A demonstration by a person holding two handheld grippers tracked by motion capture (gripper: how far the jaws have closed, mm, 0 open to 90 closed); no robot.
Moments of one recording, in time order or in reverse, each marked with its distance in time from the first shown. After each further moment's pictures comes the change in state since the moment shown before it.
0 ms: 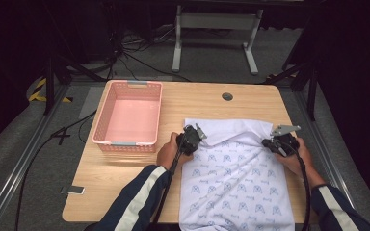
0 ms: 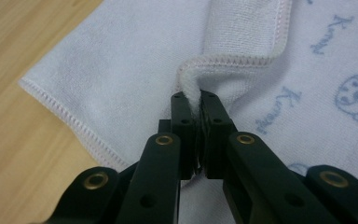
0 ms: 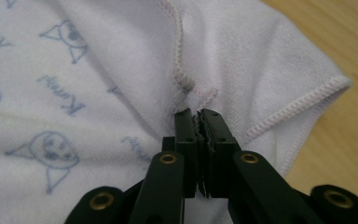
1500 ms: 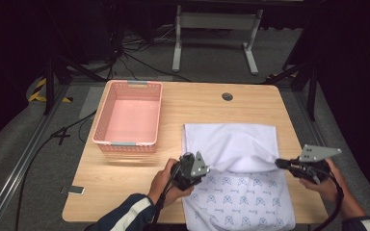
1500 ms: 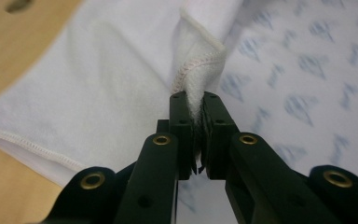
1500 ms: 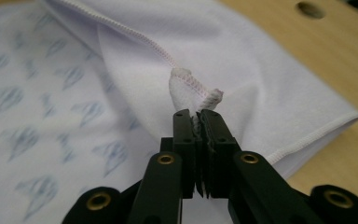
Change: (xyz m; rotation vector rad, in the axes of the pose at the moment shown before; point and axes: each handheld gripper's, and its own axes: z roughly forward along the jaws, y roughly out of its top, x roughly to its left) left arm -0.089 -0.055 -0.117 -0.208 -0.266 0.134; right arm 0.045 -0.036 -0.120 -0.181 0.228 -0.148
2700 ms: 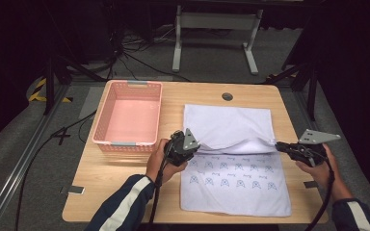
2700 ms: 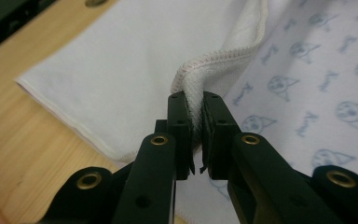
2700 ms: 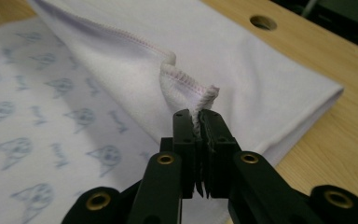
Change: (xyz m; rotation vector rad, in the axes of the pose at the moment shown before) left arm 0.067 0.007 -0.011 -0.088 0.159 -0.077; right arm -0.041 0.005 0.011 -0.096 -0.087 0.090
